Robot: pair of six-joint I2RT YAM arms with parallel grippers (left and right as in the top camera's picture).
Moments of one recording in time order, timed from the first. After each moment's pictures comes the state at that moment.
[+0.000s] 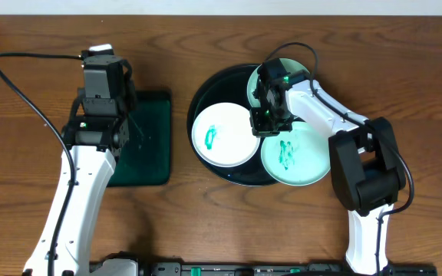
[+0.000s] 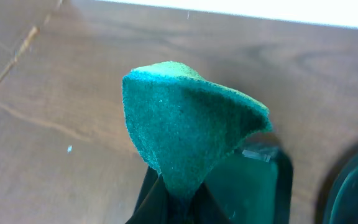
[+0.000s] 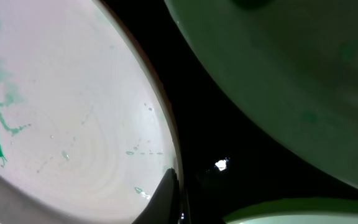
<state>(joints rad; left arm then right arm) -0.05 1.34 1.13 -0.53 -0.35 -0.14 0.42 2.15 1.56 -0.91 -0.29 0.30</state>
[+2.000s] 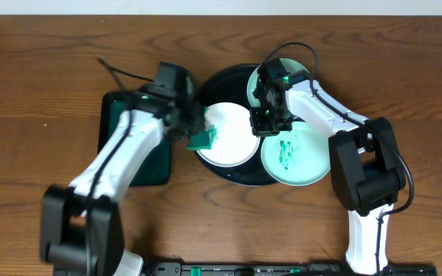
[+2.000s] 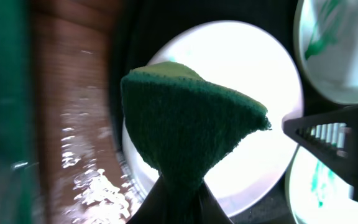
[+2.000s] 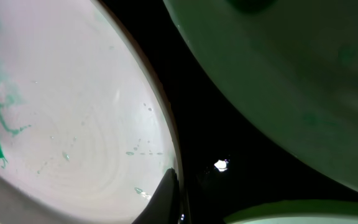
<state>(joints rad) -0.29 1.69 1.20 -0.72 0.23 -0.47 0.42 2.15 1.56 -0.90 -0.29 0.30</state>
